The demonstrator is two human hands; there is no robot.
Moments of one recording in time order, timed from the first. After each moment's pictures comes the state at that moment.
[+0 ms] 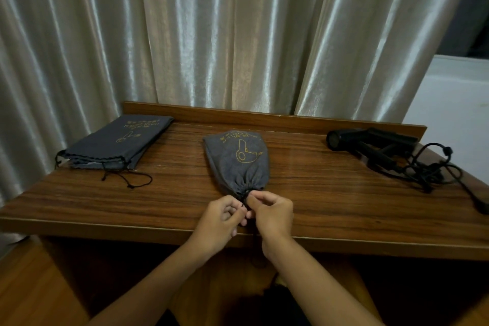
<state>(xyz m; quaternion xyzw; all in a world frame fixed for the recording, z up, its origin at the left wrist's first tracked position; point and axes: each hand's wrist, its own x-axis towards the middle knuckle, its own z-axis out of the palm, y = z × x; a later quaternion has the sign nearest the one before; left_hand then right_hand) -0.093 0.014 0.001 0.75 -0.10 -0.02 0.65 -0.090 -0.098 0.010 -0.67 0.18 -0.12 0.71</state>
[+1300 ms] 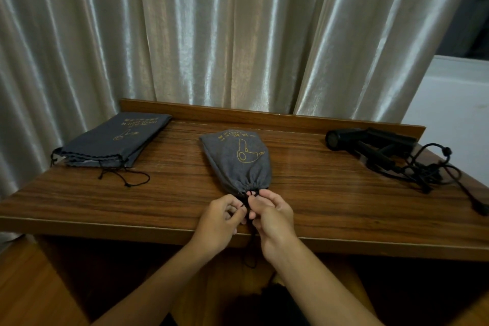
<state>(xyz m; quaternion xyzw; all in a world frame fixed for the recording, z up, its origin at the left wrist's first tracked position) -0.077 0.010 -0.019 0.79 -0.11 0.04 0.60 -0.099 -0.105 0.017 -0.50 0.18 -0.02 0.85</state>
